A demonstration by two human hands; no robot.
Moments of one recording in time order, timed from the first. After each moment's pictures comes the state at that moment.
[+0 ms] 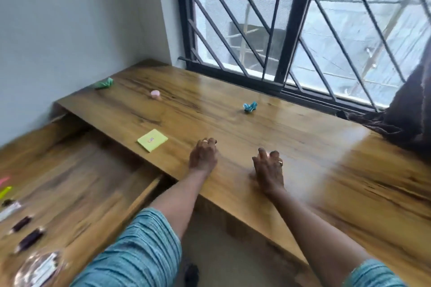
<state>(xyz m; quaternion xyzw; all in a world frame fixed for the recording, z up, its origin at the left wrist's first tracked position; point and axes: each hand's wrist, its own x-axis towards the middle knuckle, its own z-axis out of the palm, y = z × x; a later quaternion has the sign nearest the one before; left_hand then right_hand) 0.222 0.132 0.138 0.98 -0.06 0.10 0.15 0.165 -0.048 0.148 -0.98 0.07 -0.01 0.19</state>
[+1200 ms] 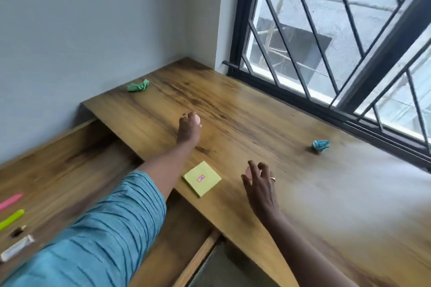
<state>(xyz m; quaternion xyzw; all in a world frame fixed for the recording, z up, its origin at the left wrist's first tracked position) 0.449 0.359 0.145 0.95 0.12 0.11 0.27 0.290 0.150 0.140 -0.97 -0.03 -0.03 0.22</state>
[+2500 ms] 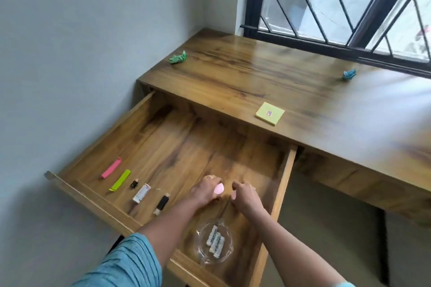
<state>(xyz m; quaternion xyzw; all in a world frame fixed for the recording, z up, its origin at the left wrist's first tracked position) 0.137 0.569 0.042 0.95 -0.18 -0.21 0.16 0.089 0.428 0.054 -0.95 0.07 0.17 0.26</state>
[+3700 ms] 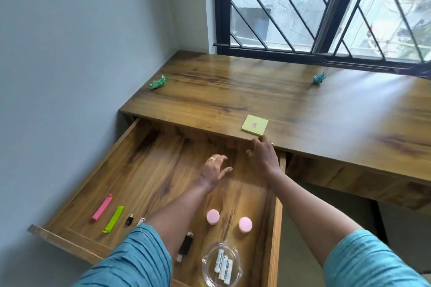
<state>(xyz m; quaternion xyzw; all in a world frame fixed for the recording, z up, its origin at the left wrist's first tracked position) 0.196 0.537 0.121 0.94 -0.25 -0.08 0.22 0.177 0.368 0.142 -0.96 0.14 -0.08 0.24</state>
